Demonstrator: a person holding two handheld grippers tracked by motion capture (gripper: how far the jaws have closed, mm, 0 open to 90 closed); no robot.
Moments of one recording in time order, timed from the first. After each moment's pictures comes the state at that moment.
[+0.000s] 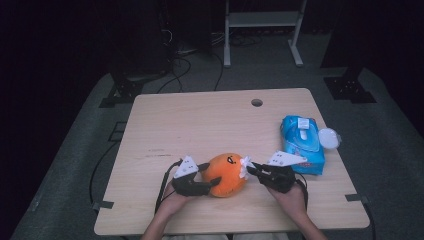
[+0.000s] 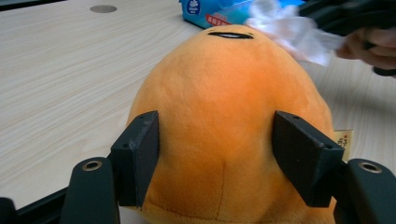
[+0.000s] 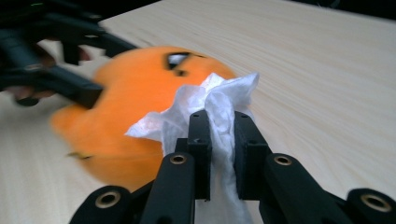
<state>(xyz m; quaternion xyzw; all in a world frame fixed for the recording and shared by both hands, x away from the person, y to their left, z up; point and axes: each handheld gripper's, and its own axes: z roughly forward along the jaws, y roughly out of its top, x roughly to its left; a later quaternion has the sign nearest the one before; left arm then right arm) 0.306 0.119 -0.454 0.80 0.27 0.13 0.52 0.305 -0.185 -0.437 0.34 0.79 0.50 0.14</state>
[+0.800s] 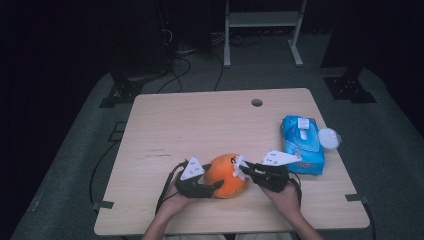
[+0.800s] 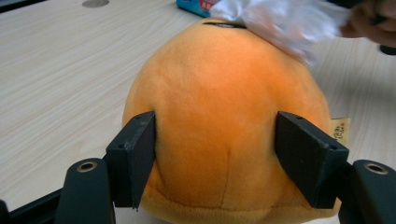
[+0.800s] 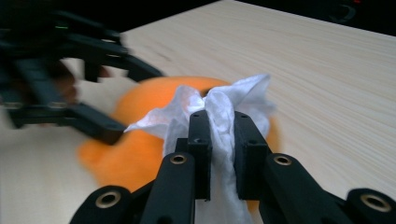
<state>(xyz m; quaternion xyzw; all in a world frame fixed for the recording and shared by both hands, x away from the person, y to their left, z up) 0.302 0.111 -0.447 0.82 0.25 0.14 0.49 0.304 -0.169 -0.429 0.32 0.78 0.51 0.15</state>
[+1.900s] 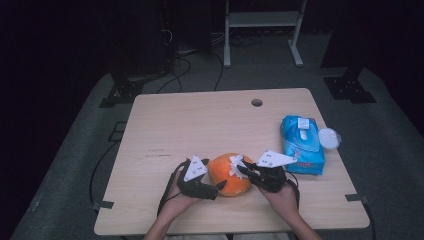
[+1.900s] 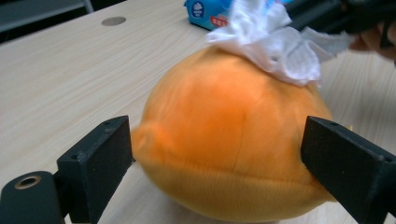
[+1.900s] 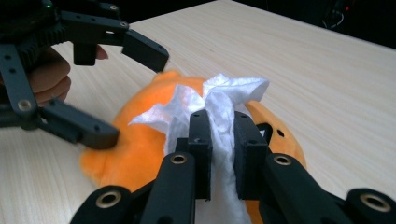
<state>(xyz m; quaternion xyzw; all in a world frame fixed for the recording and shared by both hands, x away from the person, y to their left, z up) 0.298 0.102 -0.439 0.81 0.28 0.16 0.49 0.297 -0.156 -0.423 0.30 0.80 0.50 0.17</state>
